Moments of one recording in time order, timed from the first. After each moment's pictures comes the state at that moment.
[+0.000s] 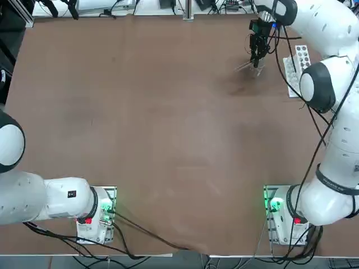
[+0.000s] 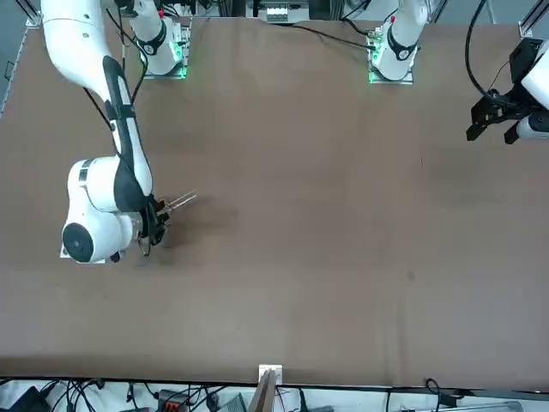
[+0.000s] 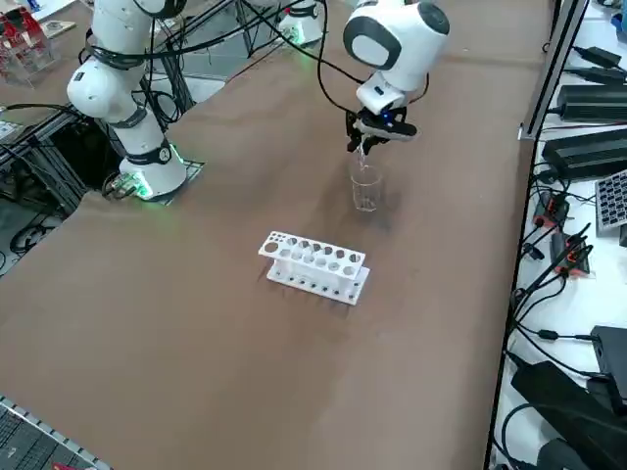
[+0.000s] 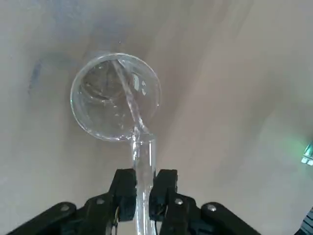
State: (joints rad) arm 0.30 0.69 -0.20 -1.34 0.27 1.60 1.24
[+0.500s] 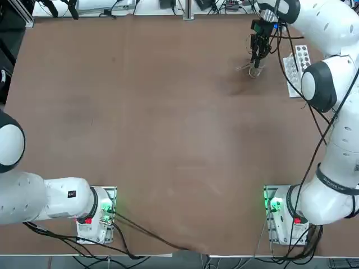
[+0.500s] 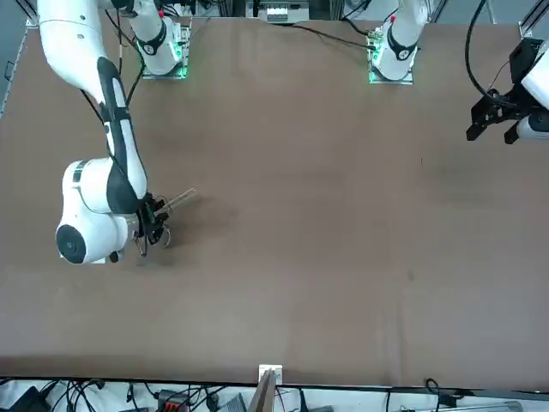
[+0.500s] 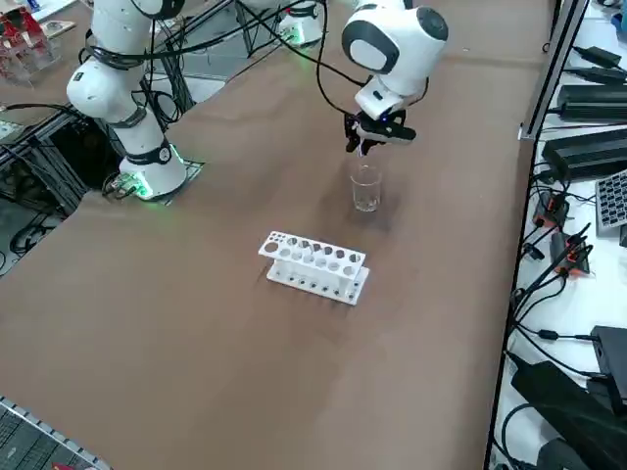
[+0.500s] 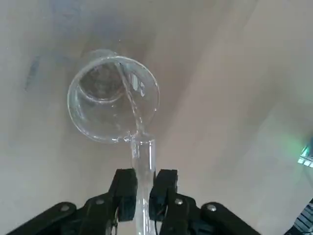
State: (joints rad) arm 0.29 0.69 -0.20 -1.35 0.29 1.58 1.20
